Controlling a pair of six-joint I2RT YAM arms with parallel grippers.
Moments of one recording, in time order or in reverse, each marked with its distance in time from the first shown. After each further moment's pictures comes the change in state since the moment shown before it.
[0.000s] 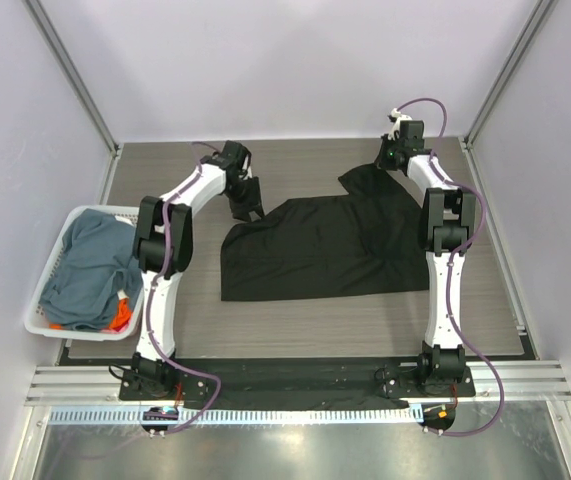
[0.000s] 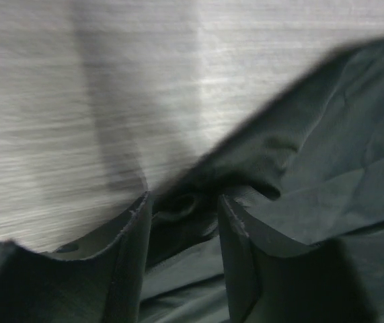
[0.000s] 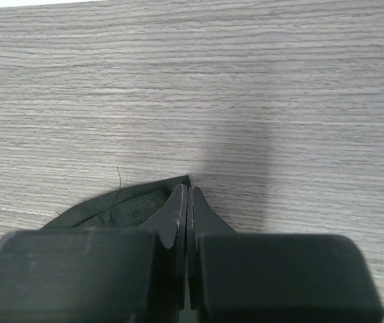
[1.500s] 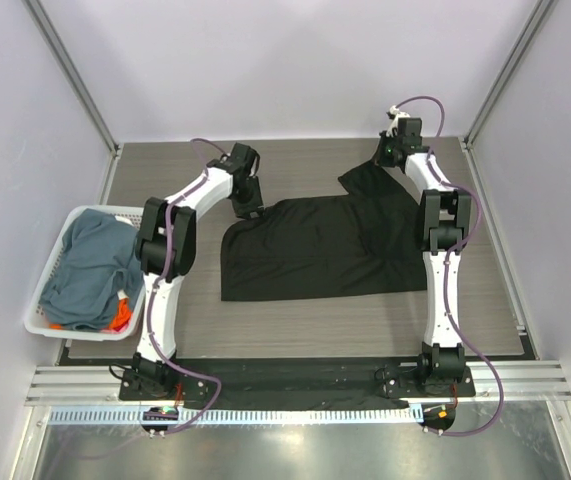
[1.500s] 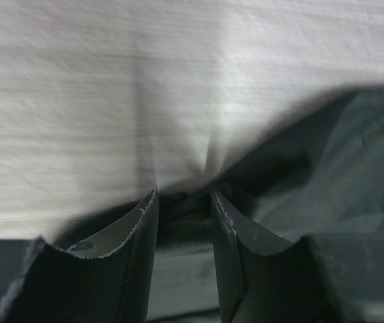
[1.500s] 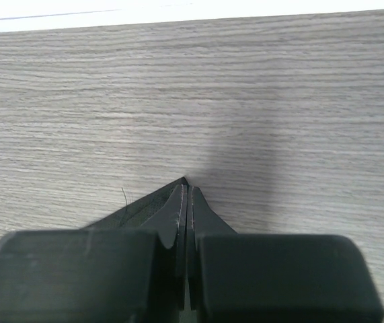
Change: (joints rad) left arm -0.048 -0.016 -0.039 0.074 -0.190 -0.061; right arm 0.000 0.078 0.135 -0.045 -0.012 0.026
